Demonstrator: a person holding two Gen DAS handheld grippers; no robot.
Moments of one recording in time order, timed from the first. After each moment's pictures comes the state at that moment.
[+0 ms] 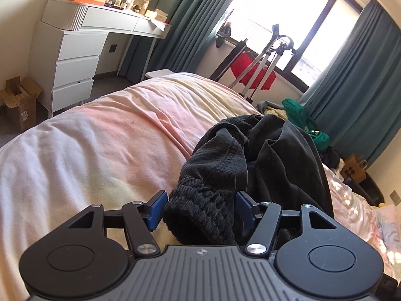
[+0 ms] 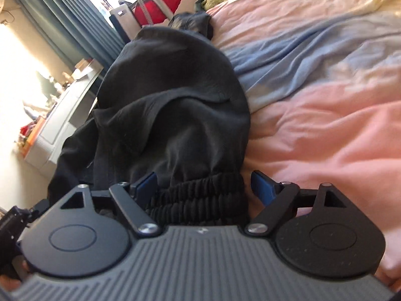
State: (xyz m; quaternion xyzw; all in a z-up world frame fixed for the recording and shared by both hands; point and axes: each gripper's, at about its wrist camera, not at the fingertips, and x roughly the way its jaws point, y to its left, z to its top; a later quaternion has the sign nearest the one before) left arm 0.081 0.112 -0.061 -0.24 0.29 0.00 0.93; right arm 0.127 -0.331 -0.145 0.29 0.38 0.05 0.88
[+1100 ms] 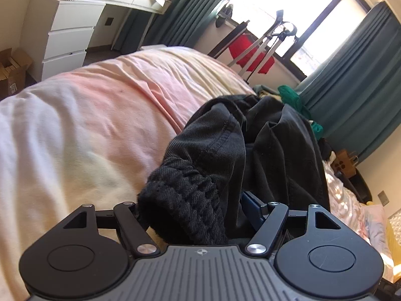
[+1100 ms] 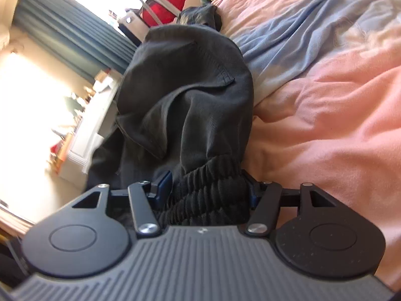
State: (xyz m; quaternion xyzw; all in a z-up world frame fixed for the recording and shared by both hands) left arm 0.114 0.108 -0.089 -0.27 0.34 -0.04 0.90; right arm 0.113 -0.343 -0.147 0.36 0.36 0.09 0.85
